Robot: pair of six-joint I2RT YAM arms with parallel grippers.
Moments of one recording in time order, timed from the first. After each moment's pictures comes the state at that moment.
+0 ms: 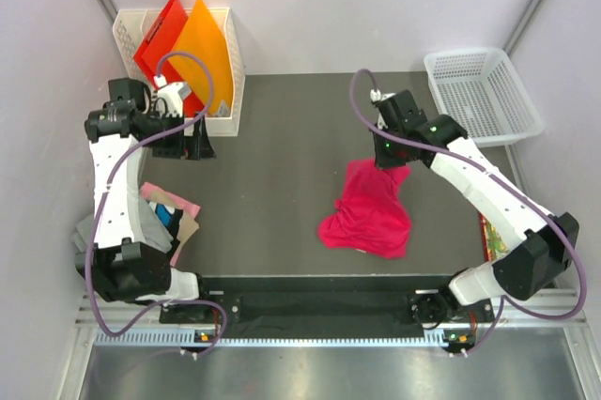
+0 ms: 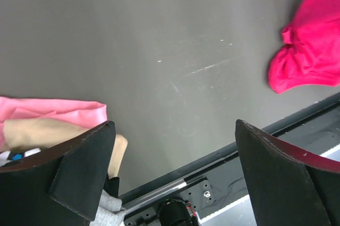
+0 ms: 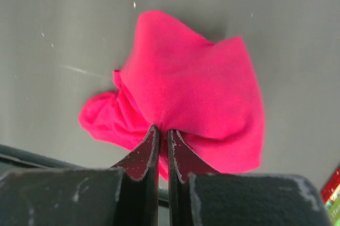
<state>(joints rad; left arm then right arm) 0.20 1.41 1.59 -1.23 0.52 0.24 0.56 1.42 1.43 -0.95 0.11 0.30</state>
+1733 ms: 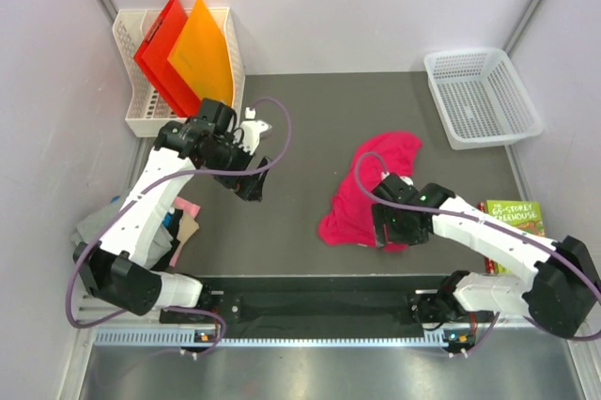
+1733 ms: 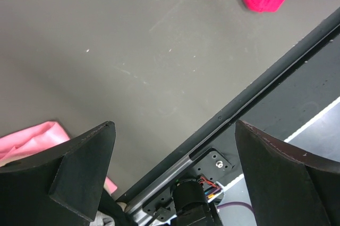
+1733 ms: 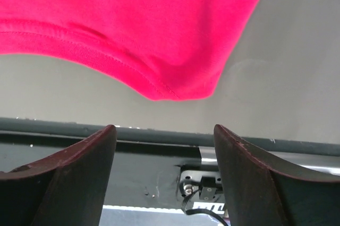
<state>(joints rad) -0.35 1.35 1.41 -1.21 0.33 0.26 0.75 1.16 0.79 -0.96 0.16 0.63</state>
